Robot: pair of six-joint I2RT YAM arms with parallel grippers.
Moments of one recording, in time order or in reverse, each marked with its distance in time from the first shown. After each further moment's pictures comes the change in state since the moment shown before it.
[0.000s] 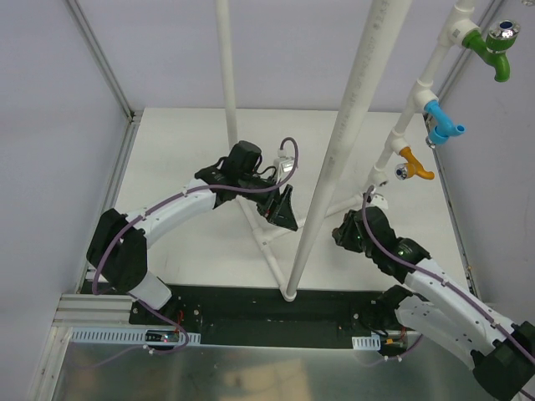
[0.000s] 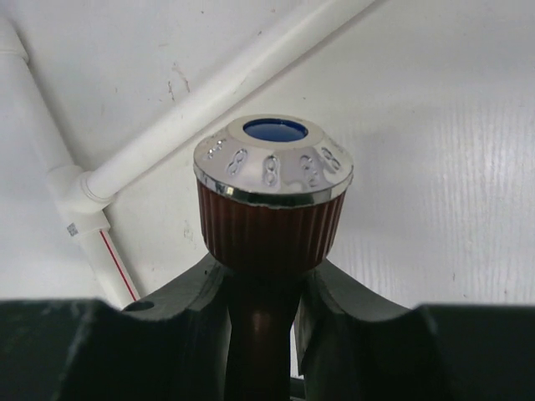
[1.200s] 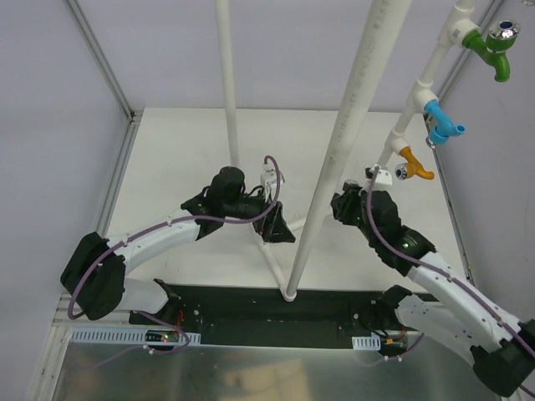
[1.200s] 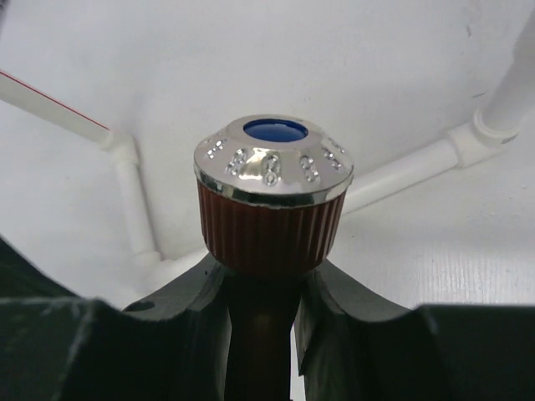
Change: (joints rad) left arm -0.031 -0.181 -0.292 0.352 -0.096 -0.097; right arm 0.024 0.141 0.122 0.293 0.101 -0.203
